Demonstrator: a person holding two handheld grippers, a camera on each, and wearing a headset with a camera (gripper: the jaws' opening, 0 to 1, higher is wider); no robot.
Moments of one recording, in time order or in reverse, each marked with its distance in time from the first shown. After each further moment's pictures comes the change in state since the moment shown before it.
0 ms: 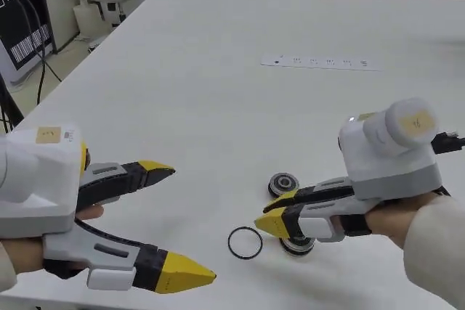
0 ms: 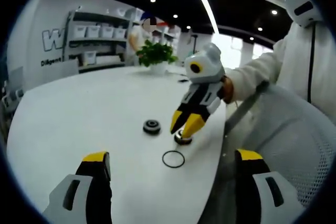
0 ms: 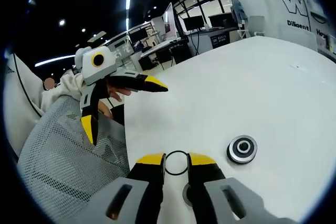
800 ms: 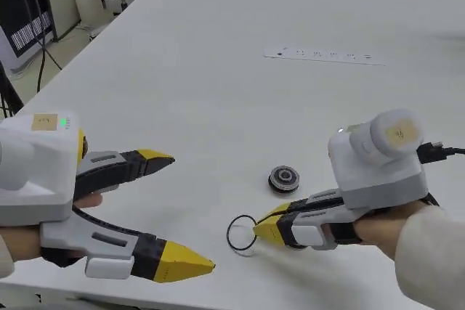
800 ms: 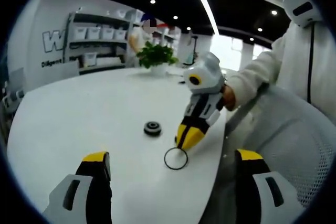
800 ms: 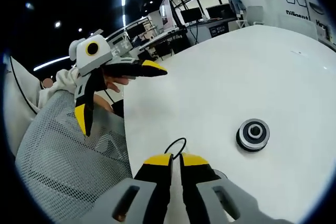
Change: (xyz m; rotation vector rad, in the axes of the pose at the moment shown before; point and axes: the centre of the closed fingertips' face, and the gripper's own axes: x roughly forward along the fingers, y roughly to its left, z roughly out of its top) left arm -0.001 0.000 0.003 0.003 -0.015 0.004; right arm 0.017 0.004 -0.027 0.055 0.072 0.019
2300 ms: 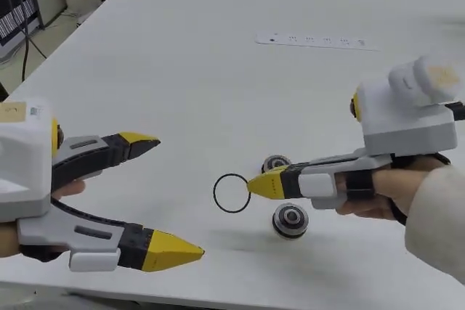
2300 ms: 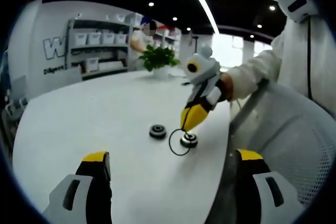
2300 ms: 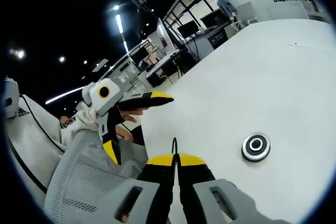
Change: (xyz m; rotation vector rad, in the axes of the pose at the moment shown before) left arm -0.003 0.007 0.005 0.047 -0.010 0.033; right arm -0.020 0.015 0.039 0.191 -0.142 0.134
